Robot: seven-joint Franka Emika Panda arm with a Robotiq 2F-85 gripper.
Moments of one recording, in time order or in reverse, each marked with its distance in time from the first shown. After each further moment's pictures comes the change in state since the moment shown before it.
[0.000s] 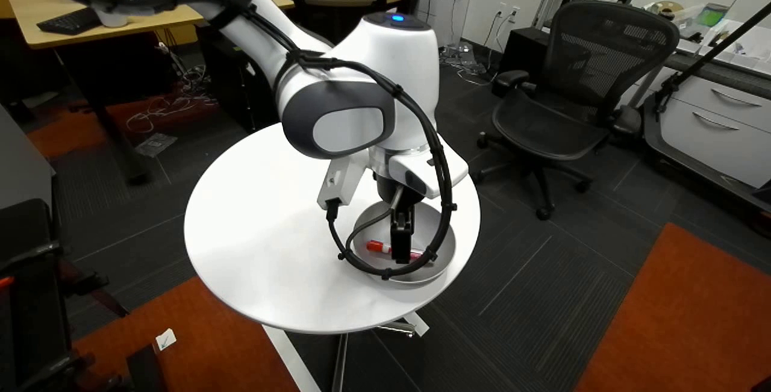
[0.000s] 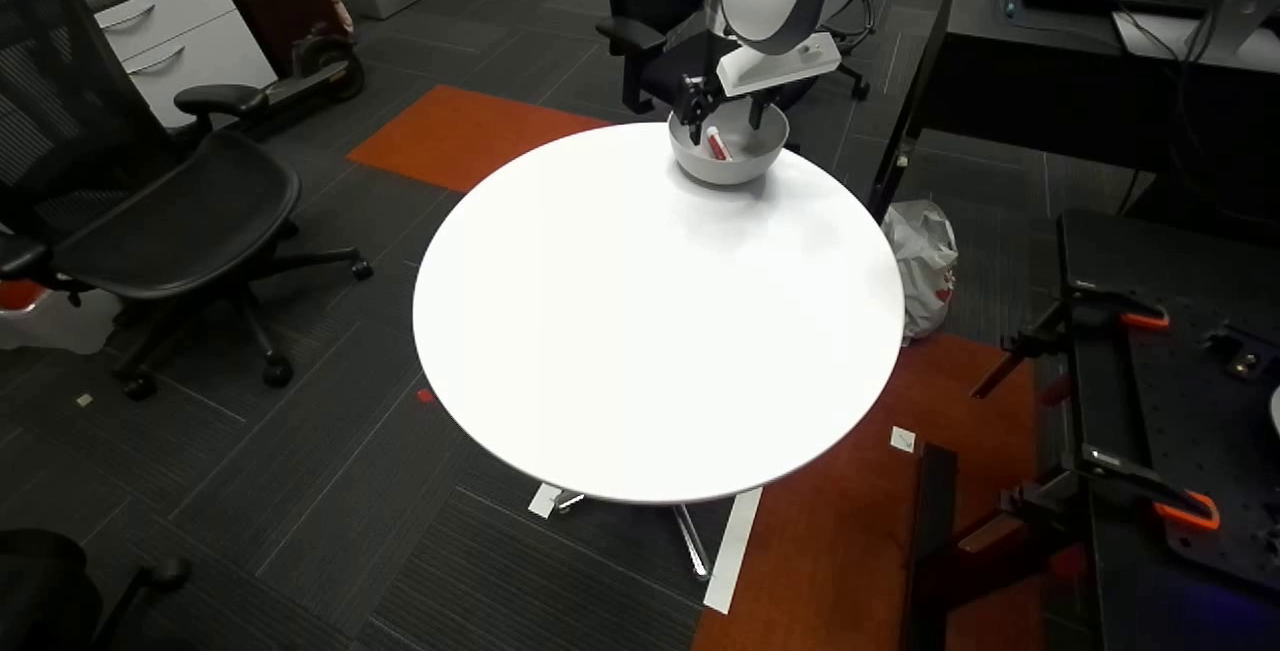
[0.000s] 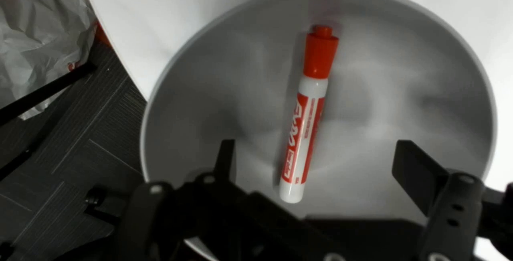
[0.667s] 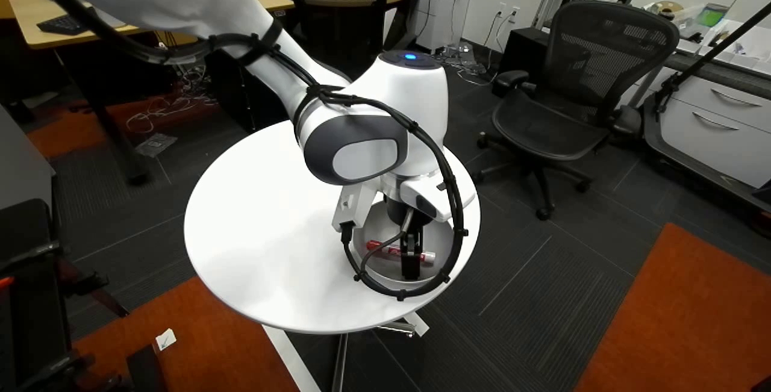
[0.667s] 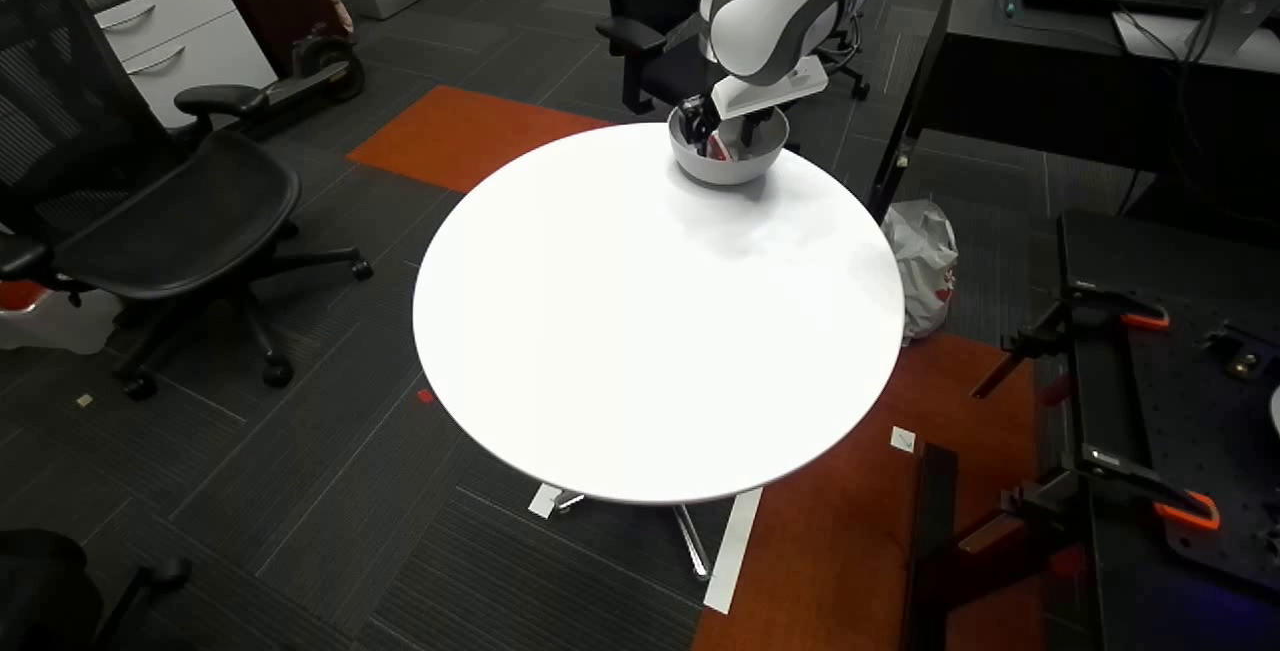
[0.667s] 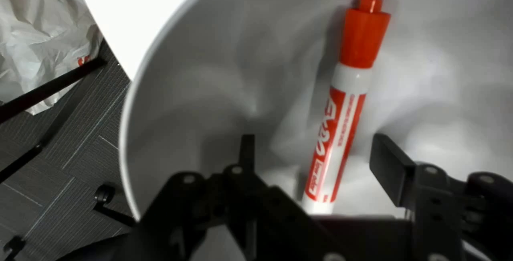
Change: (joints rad) arm 0.004 0.117 -0.030 0.097 0.000 -0.002 0.000
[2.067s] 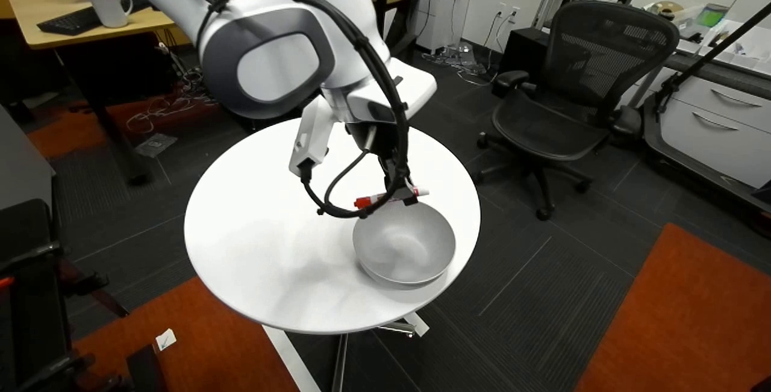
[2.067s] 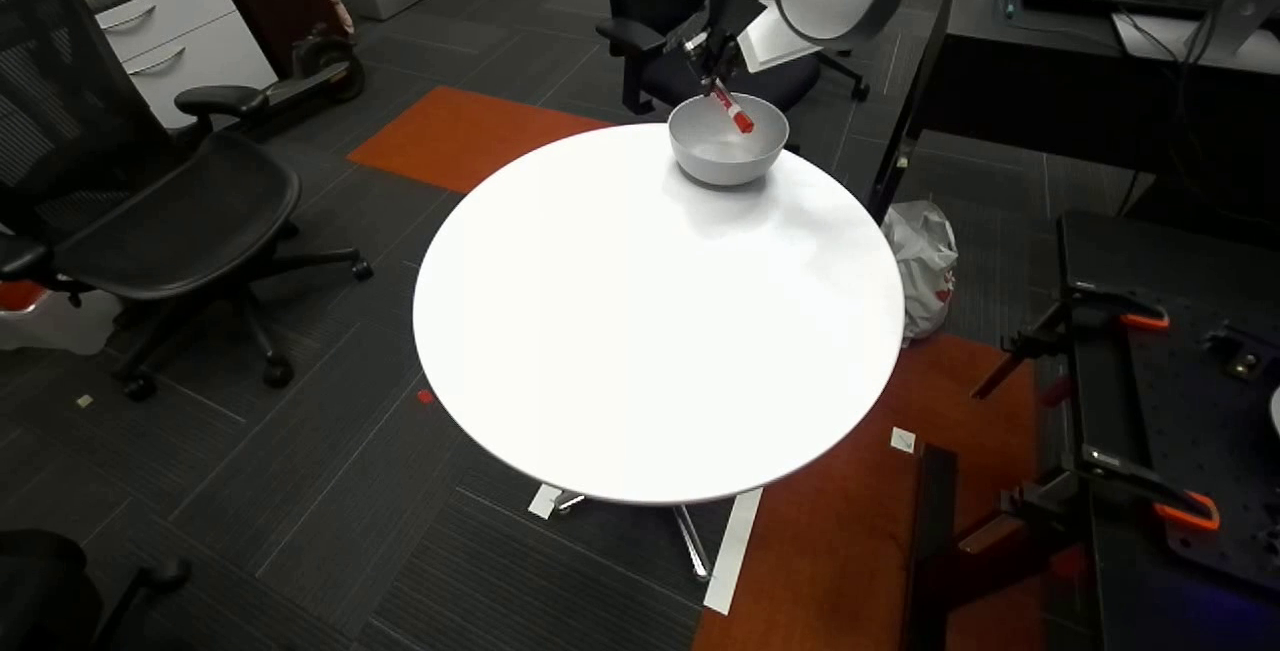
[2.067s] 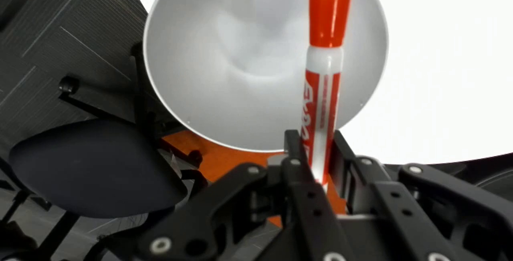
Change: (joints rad) arm 0.261 -0.320 -0.184 -0.367 -0.096 0.314 0.001
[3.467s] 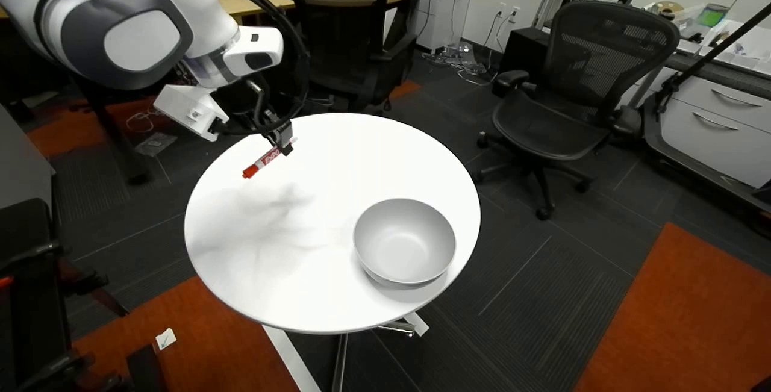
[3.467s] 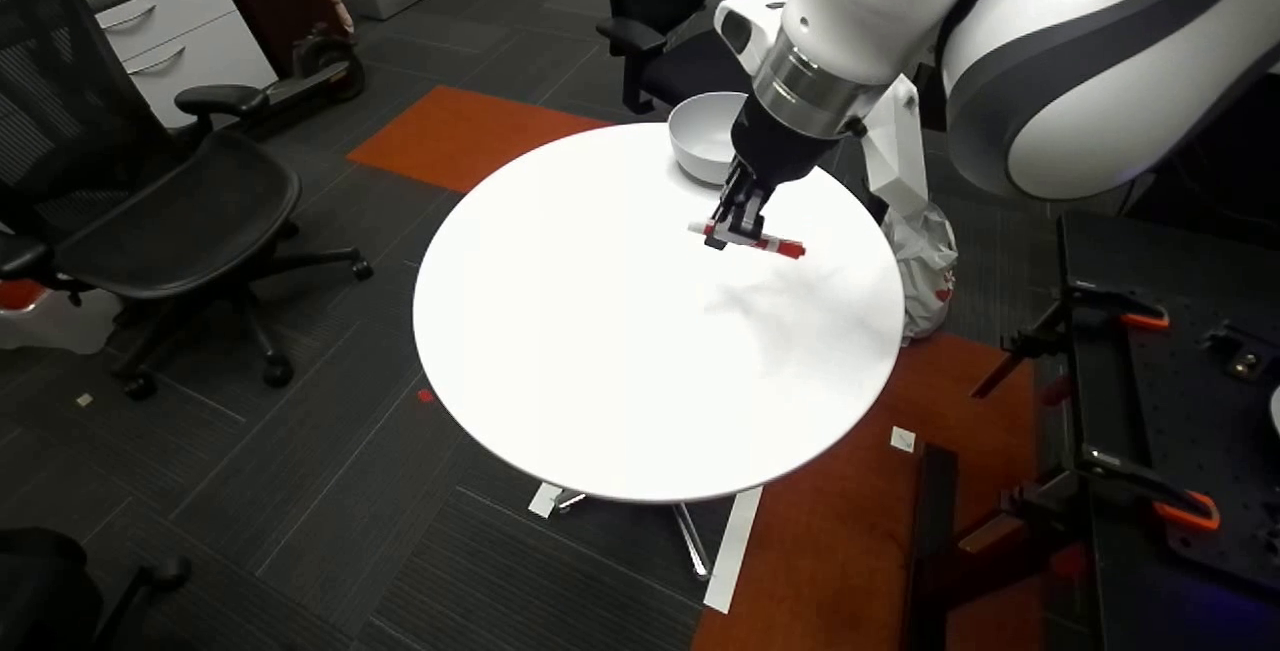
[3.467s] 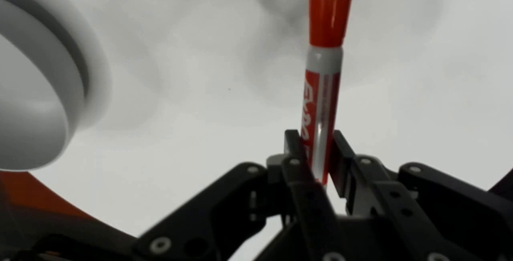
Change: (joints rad) arm 0.032 -0.252 0.303 -0.398 -0.184 0.140 -0.443
